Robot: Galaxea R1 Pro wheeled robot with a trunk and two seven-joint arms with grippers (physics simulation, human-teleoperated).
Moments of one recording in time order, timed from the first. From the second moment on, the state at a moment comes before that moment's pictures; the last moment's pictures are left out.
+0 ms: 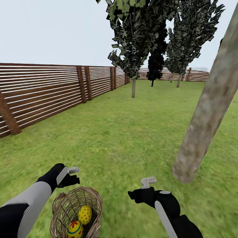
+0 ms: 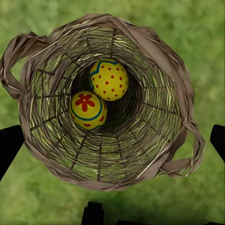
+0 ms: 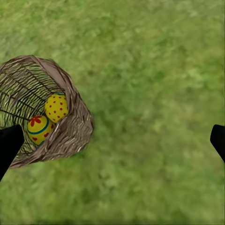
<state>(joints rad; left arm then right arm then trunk) -0.90 0.13 0.00 -0.32 0.22 0.82 0.07 -0.23 0.01 0.29 -1.55 -0.27 0.93 -0.06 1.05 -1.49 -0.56</state>
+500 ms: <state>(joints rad) -0.90 0.13 0.00 -0.32 0.22 0.82 0.07 -0.23 0.01 0.29 -1.55 -0.27 0.93 -0.07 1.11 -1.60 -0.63</state>
